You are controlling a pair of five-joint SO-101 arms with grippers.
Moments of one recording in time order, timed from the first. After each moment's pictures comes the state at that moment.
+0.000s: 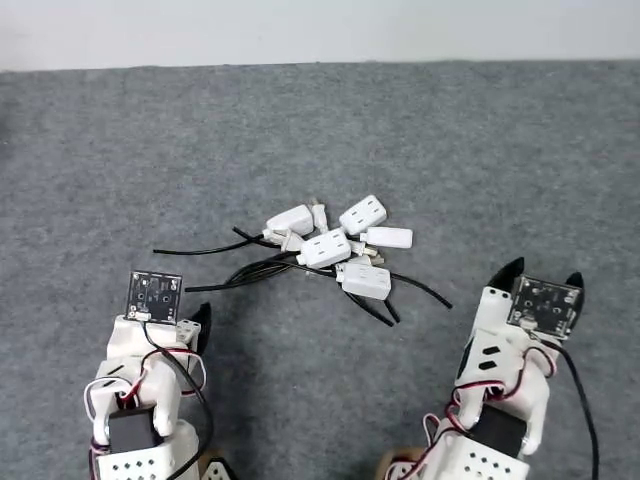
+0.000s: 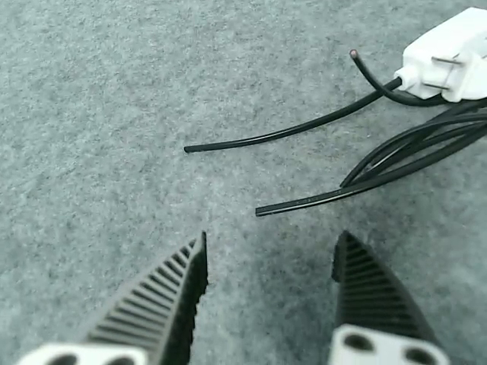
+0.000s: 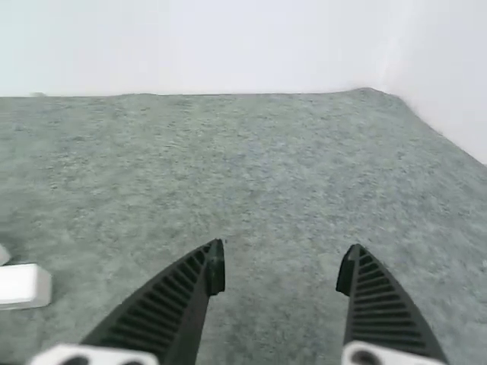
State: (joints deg) left arm -12.9 -103.6 97.4 60.4 -10.9; right arm 20.2 -103.1 95.5 32.4 8.6
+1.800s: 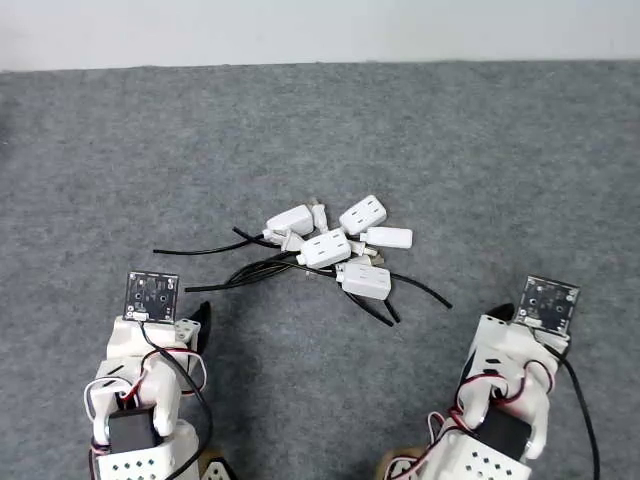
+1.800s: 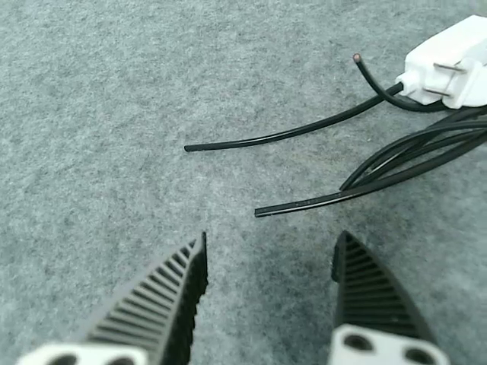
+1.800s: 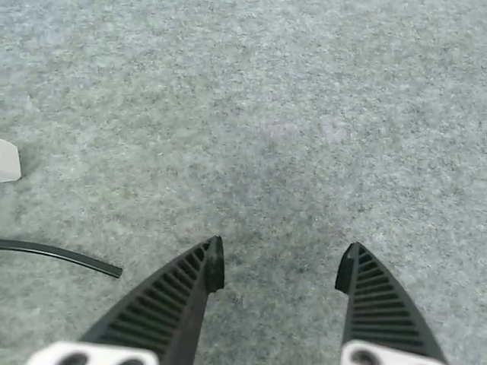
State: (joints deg) left arm -12.9 -103.6 97.4 60.4 -9.4; right arm 25.2 -103.0 95.5 51.2 8.6
